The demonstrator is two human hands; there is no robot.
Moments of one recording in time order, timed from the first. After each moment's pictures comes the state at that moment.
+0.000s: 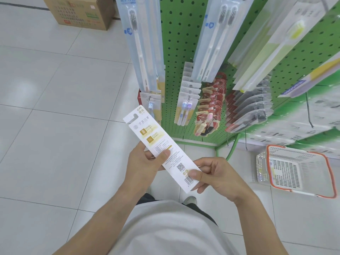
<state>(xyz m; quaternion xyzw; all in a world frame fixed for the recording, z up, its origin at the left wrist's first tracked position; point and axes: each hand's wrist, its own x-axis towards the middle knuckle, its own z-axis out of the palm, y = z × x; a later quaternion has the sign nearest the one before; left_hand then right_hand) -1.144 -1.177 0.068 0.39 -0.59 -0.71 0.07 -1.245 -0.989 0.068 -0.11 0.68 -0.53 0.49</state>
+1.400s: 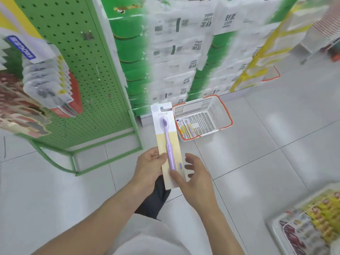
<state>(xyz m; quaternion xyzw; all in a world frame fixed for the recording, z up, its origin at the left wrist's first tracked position) -1.256 -0.692 0.009 0.28 -0.62 -0.71 -0.21 -1.214 -0.547 0.008 0.13 0.84 -0.51 0.14</state>
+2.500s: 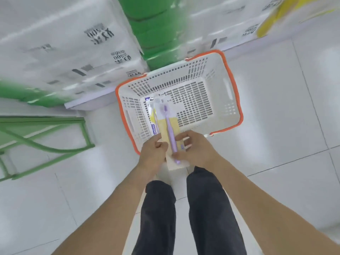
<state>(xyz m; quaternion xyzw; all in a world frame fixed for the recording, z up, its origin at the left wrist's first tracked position) -1.634 -0.366 -0.422 0.39 -0.68 -0.52 -0.34 -1.661 -0.206 -0.425 0.16 0.73 -0.47 0.47</state>
